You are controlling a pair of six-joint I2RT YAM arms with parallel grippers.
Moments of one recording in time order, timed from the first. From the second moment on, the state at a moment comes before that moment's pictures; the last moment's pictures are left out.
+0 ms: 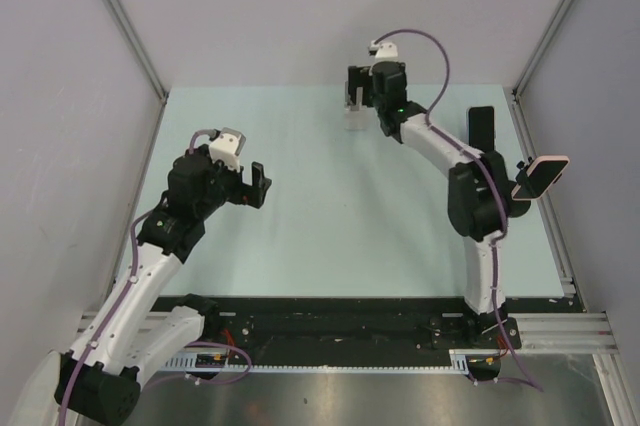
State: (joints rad) left arm -0.33 0.85 0.83 -0.36 0.11 0.00; right arm 0.43 2.17 1.81 0.05 0.25 0.14
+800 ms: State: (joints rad) left arm -0.33 0.82 0.83 -0.36 0.11 0.00; right arm -0.06 1.63 1.43 -0.22 0.10 0.10
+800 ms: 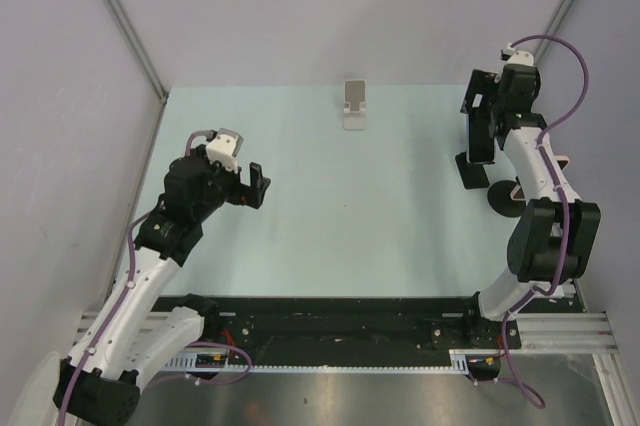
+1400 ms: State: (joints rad) left arm -0.33 0.82 0.83 -0.36 0.11 0.00; right arm -0.14 1.78 1.43 -0.23 -0.07 0.03
